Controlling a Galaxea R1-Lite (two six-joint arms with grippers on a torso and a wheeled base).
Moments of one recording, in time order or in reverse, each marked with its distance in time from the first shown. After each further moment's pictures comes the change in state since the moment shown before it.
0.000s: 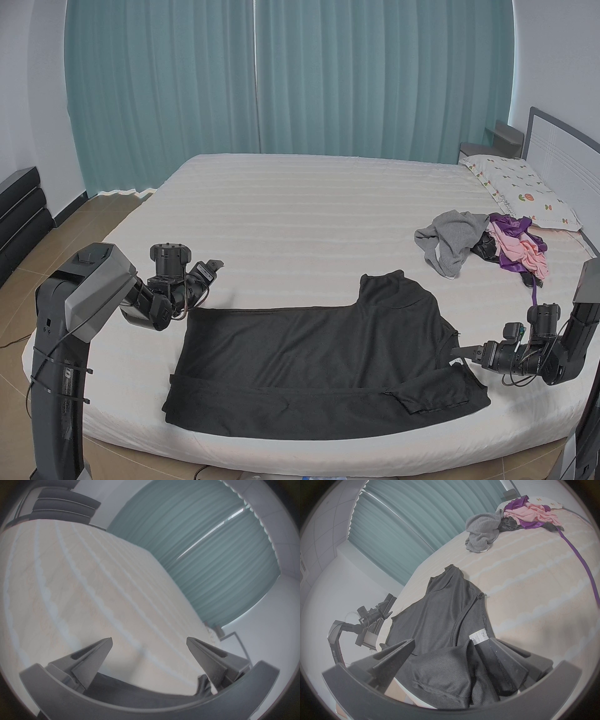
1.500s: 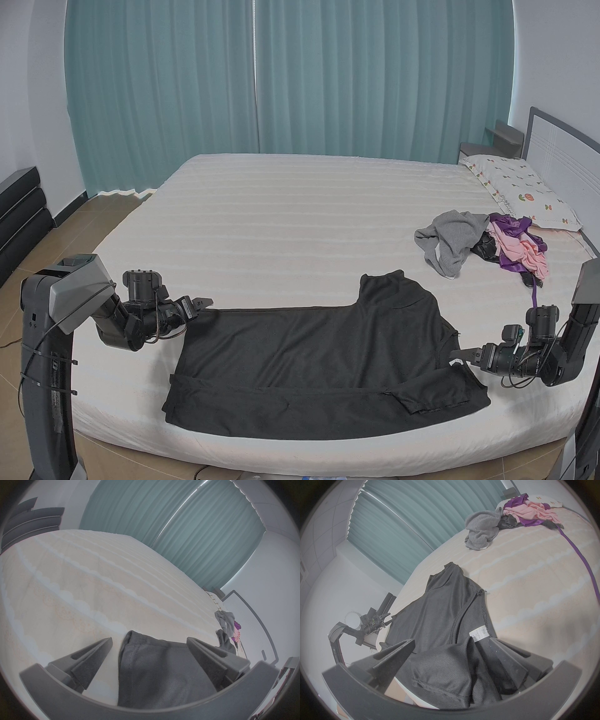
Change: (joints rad) left arm 0.117 -0.024 0.263 -0.112 -0.273 0.406; right arm 0.005 0.009 0.005 0.000 -0.001 -0.001
